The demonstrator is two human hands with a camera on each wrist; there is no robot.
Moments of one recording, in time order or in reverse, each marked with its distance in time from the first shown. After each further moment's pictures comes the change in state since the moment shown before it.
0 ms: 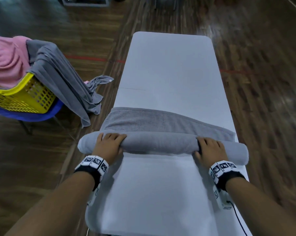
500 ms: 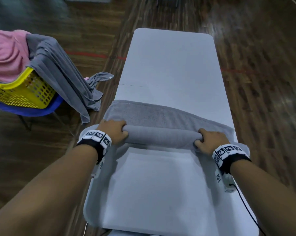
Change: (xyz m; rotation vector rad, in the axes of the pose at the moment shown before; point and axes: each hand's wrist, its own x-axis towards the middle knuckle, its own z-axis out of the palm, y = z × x) left_hand 0.046 0.002 -0.036 -0.035 -0.172 -0.043; right_hand 0.028 0.009 -0.035 0.052 -0.118 -0.037
